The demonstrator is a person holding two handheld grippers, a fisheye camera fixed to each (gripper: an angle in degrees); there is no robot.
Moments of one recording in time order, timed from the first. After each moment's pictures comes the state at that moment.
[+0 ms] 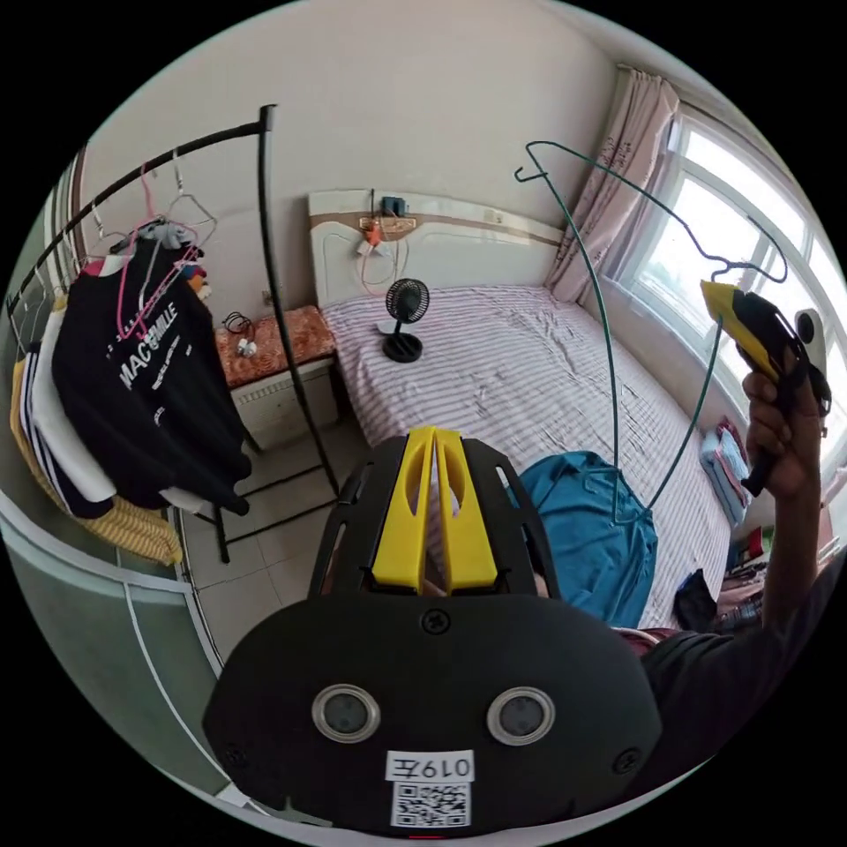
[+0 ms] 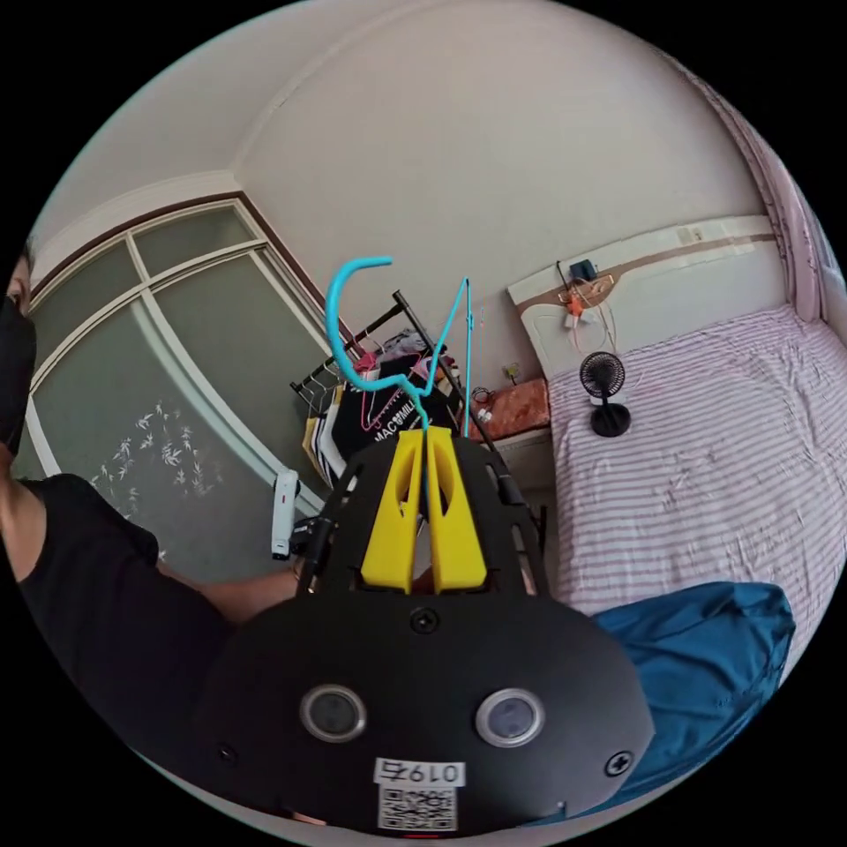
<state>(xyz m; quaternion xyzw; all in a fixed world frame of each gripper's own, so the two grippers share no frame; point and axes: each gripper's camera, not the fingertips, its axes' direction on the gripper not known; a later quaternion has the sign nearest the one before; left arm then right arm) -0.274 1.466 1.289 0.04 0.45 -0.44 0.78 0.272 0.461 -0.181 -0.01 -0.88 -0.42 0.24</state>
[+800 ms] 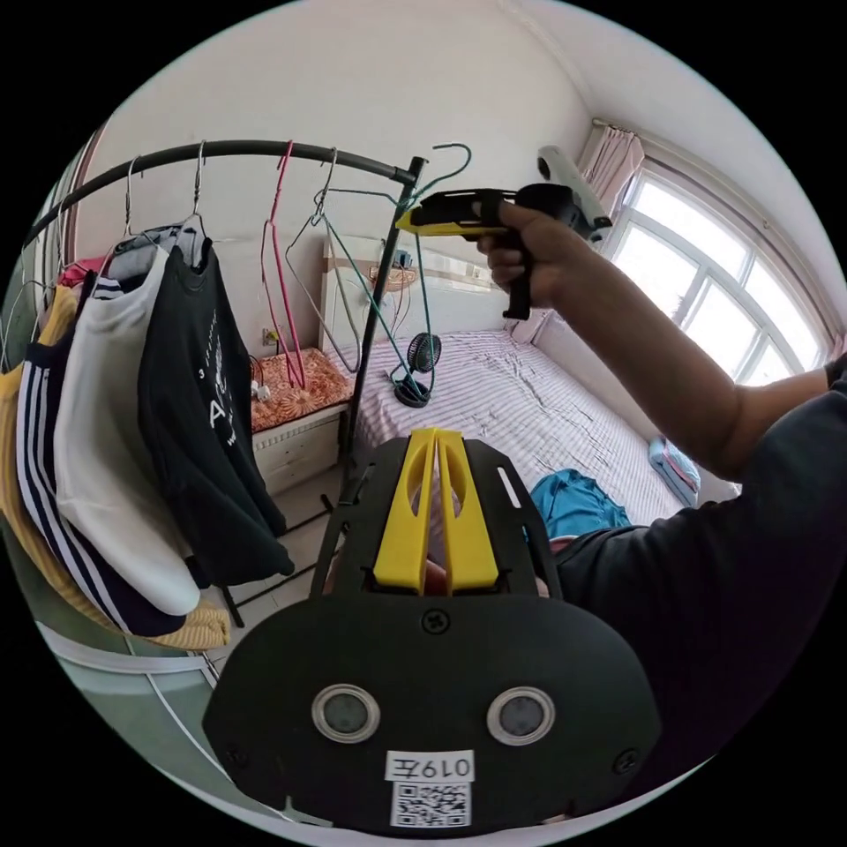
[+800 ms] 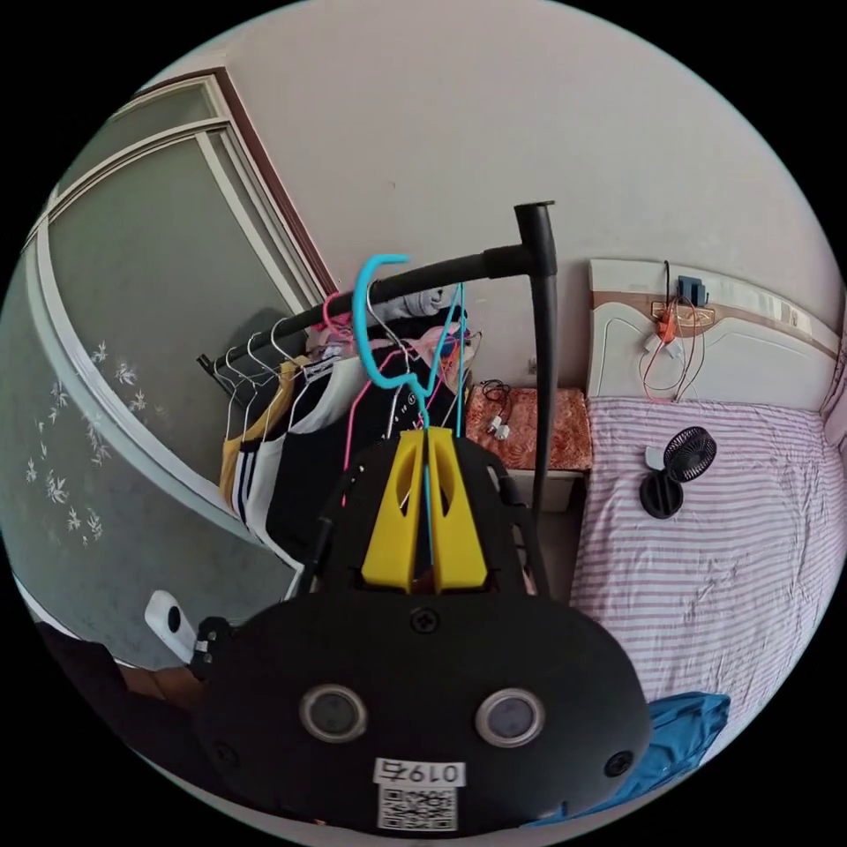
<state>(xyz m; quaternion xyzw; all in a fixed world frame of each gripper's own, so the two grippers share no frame) -0.374 1.760 1.457 0.16 0.50 -0.42 0.74 0.213 0.688 -0.603 0.06 -0.79 -0.53 0.30</state>
